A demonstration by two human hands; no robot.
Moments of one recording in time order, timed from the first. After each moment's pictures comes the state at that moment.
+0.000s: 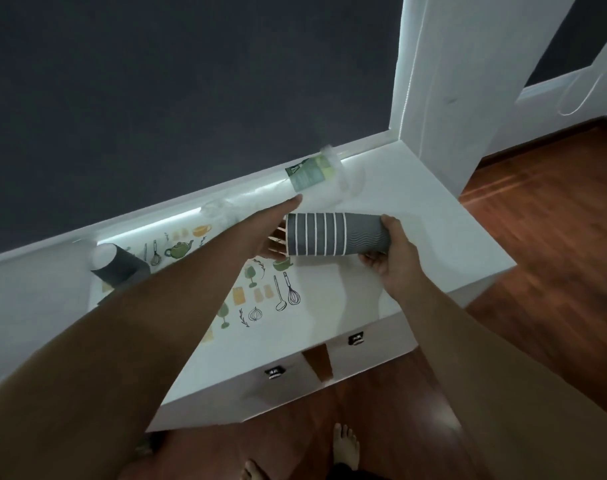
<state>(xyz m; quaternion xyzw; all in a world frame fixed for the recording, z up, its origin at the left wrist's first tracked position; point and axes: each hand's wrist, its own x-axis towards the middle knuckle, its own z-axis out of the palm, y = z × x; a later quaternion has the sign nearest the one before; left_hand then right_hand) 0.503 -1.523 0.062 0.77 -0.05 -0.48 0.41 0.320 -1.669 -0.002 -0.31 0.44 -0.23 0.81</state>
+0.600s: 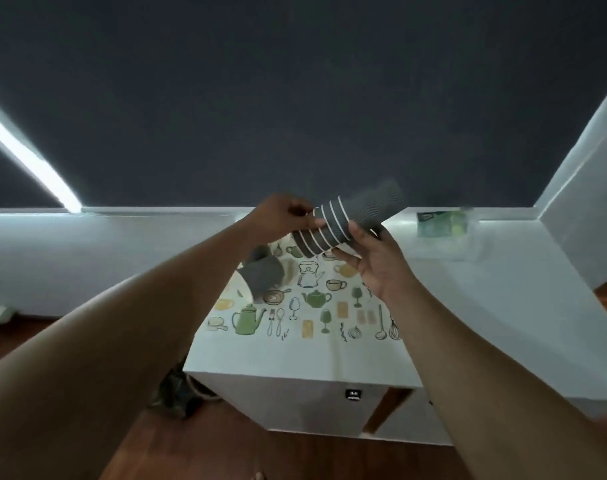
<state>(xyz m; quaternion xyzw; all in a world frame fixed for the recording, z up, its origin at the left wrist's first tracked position) 0.569 -1.329 0.140 0.87 -0.27 -0.18 0.37 0.456 -1.506 0.085 -0.40 0.17 -0.05 0.90</state>
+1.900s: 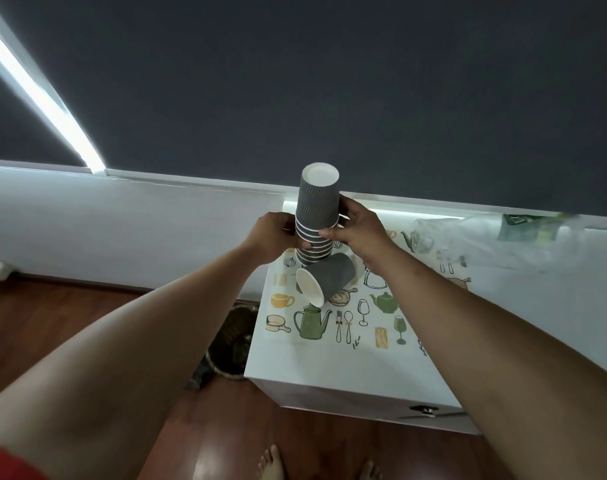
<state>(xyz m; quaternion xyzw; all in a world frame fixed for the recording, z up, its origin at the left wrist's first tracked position) 0.646 -1.182 0.035 0.90 -0.15 -0.14 0.39 0.587 -1.371 0.051 -0.74 0.10 0.03 0.66</state>
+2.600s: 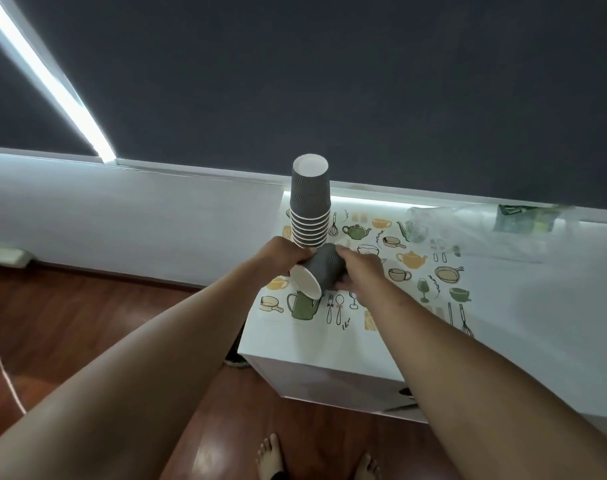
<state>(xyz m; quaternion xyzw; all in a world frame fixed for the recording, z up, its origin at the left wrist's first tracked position) 0.585 -1.203 0.021 0.84 0.04 -0.30 0.45 0.534 -1.364 0.003 -0.58 0.41 0.10 0.70</state>
